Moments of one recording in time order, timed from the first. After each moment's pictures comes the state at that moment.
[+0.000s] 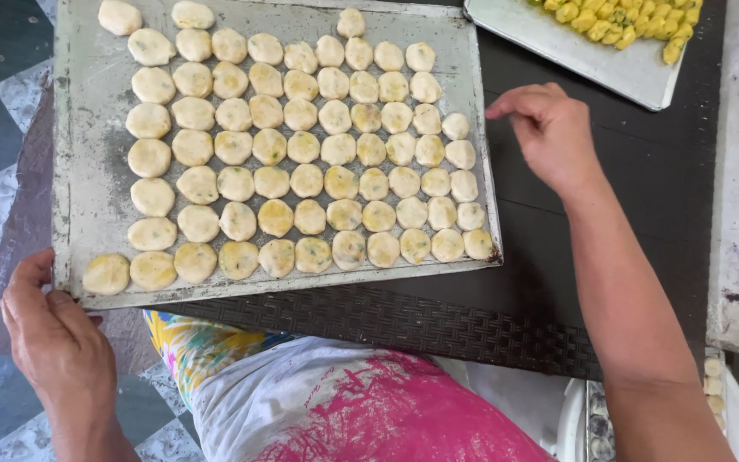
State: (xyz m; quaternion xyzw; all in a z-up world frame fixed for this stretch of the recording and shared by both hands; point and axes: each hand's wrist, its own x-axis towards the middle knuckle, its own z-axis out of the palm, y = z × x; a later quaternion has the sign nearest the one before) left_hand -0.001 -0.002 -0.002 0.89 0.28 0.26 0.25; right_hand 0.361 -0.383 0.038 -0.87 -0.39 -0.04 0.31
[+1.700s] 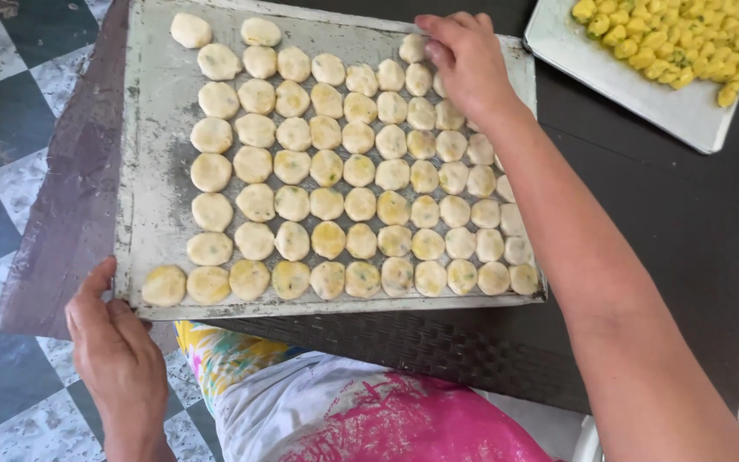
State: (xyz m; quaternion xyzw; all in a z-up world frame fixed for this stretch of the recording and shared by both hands) left_hand 0.005 -0.004 0.005 0.86 0.35 0.23 0.30; right_hand 0.449 -0.215 -0.014 -0.85 -0.46 -0.12 0.22
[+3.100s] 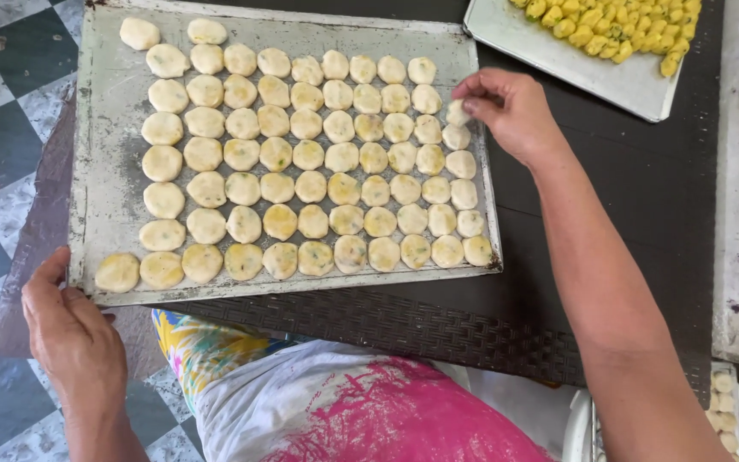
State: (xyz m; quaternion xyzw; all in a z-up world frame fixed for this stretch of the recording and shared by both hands) left_hand 0.003 -0.005 -0.004 0.88 0.30 0.27 0.25; right_hand 0.380 -0.334 0.049 -0.88 -0.23 0.18 0.38
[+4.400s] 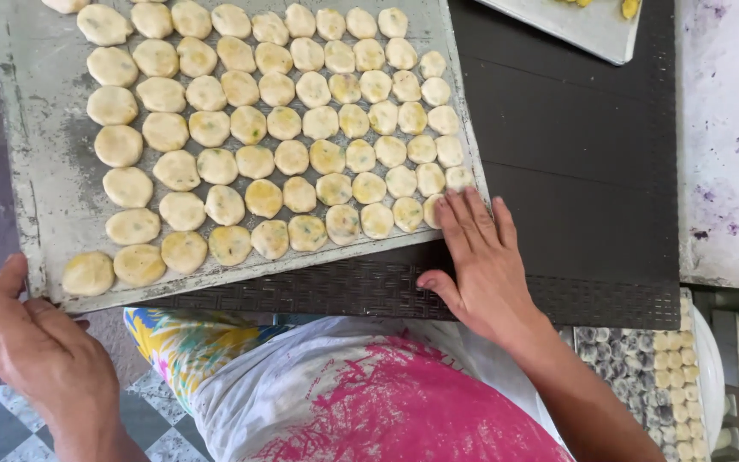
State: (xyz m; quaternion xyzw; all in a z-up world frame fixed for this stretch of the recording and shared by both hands) left_hand -0.004 0.001 -0.014 0.89 0.20 0.33 0.24; right_hand 0.156 -0.368 0.031 -0.93 -0.36 -0.03 -0.01
